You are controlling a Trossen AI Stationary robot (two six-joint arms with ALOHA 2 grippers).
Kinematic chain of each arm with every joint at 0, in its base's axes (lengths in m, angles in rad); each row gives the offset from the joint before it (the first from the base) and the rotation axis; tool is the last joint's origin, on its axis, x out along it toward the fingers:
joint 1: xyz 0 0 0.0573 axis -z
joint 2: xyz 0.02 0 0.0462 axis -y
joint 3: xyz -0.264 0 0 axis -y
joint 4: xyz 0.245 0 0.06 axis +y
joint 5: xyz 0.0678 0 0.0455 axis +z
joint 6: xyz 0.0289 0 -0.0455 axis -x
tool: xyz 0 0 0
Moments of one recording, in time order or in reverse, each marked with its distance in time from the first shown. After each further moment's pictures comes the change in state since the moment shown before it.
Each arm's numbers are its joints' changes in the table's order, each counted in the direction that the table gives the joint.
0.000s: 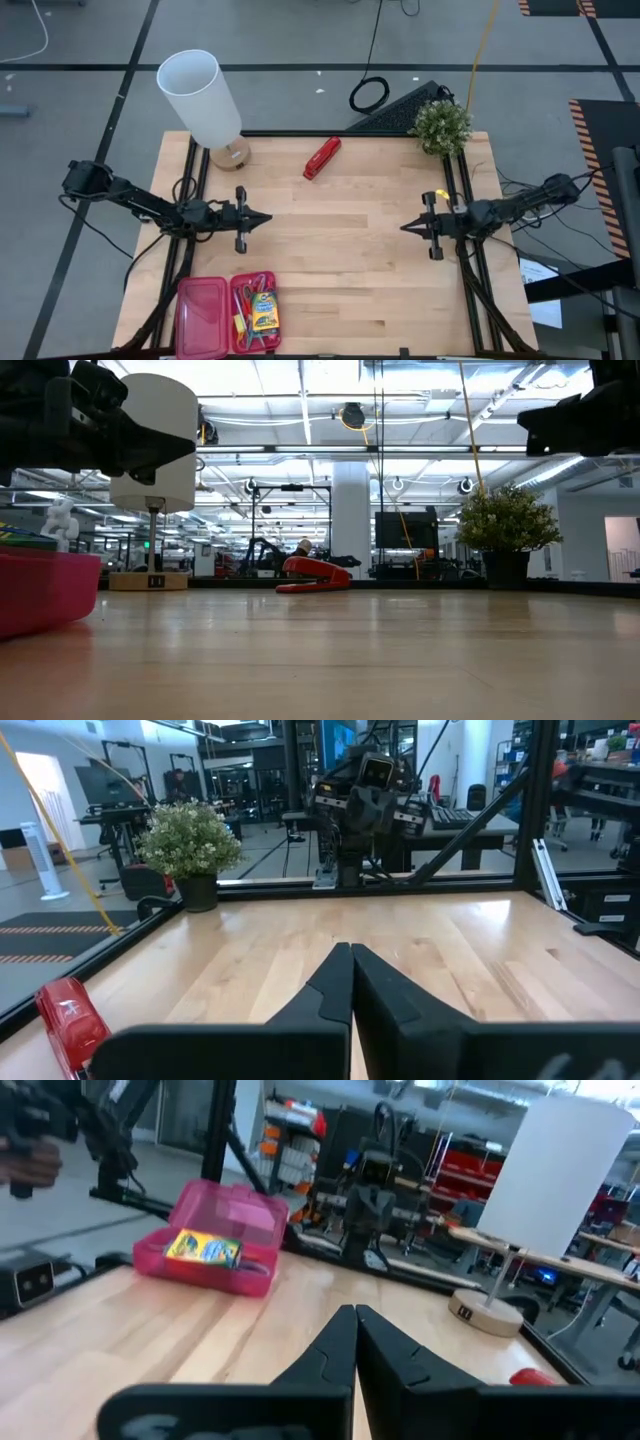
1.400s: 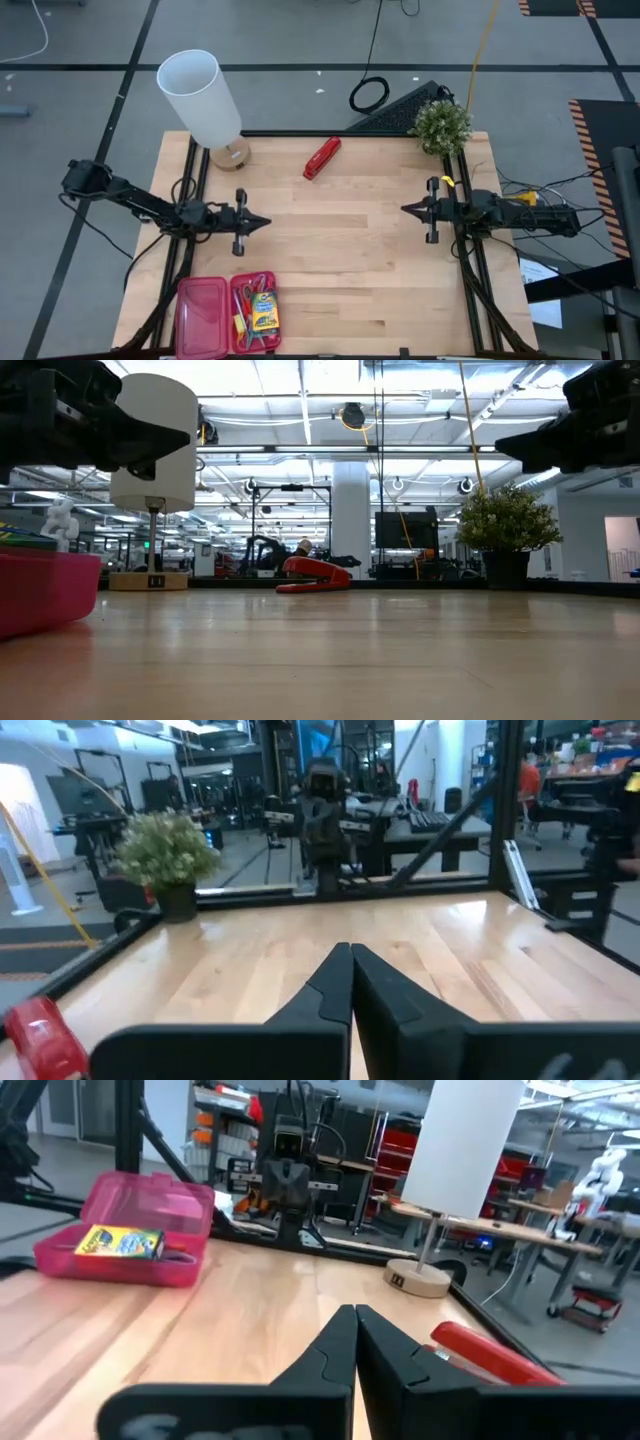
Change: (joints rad) left arm 0.022 0.021 0.001 0.006 -0.035 -0.020; right arm 0.351 0.217 -0.003 0.227 0.180 -0.051
